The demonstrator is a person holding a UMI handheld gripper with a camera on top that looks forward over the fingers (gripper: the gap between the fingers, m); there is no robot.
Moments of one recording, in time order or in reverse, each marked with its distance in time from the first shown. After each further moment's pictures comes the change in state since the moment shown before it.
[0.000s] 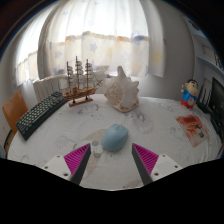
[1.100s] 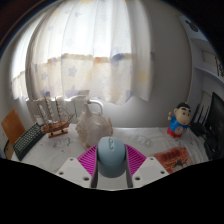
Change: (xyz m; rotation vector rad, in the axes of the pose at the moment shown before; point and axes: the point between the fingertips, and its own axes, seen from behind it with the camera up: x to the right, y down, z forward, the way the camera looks) arm 0.150 -0.160 0.011 0.099 -0.002 -0.009
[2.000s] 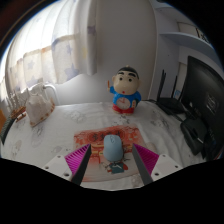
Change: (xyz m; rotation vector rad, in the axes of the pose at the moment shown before) arm 0.310 0.112 -0.006 -0.171 0.136 0.090
